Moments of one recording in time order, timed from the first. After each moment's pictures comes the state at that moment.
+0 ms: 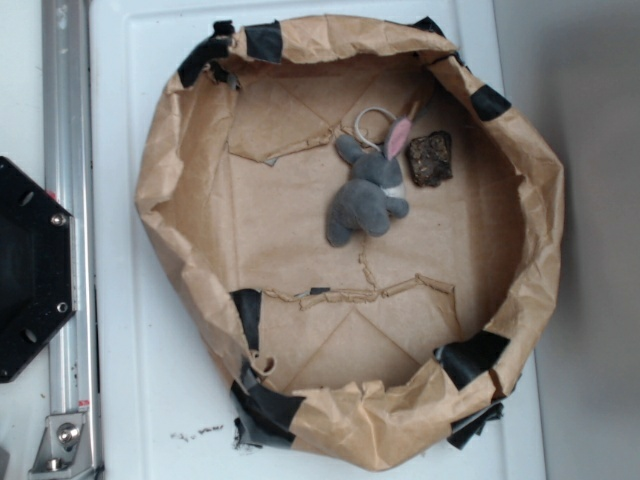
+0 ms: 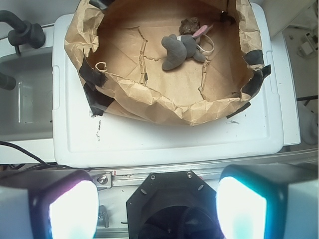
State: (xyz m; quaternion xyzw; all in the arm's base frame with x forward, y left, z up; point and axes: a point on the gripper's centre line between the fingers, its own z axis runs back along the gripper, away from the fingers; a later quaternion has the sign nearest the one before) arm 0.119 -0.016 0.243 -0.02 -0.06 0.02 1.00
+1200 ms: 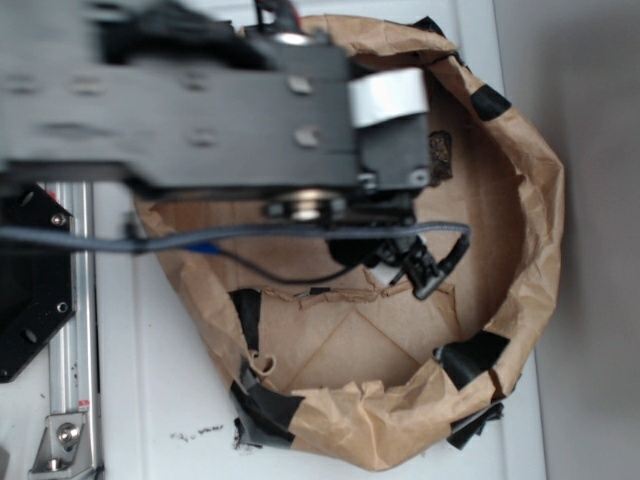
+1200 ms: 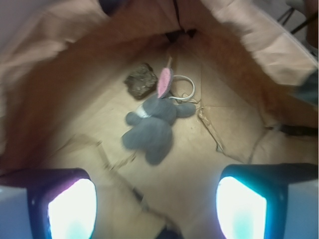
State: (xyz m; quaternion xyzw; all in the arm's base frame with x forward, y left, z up) arm 0.260 0.018 0.113 0.01 -0.06 0.39 0.92
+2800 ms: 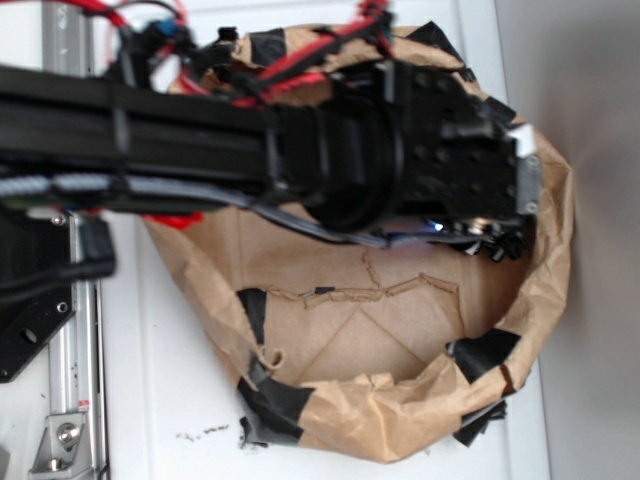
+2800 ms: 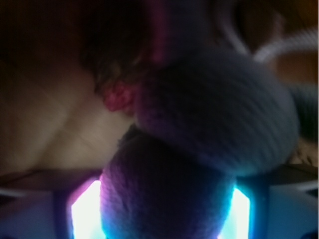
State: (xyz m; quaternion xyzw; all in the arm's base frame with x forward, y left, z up) arm 0.331 0.028 0.013 0.04 -0.07 0.45 0.89
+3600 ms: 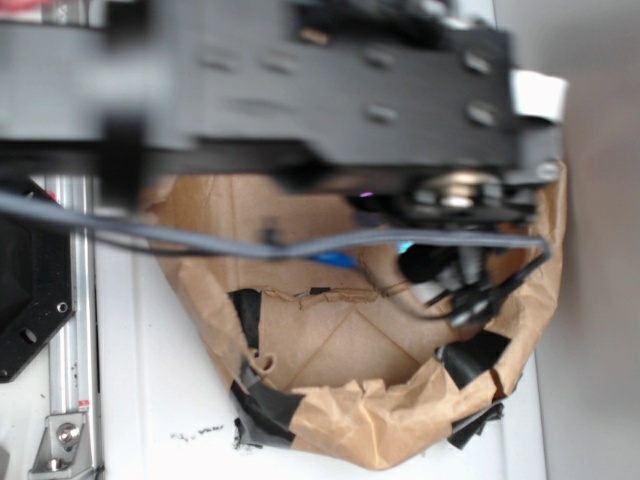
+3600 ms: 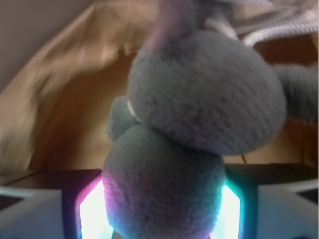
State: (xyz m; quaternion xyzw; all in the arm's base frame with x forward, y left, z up) arm 0.281 0.000 0.148 -0.03 -0.06 0.25 0.97
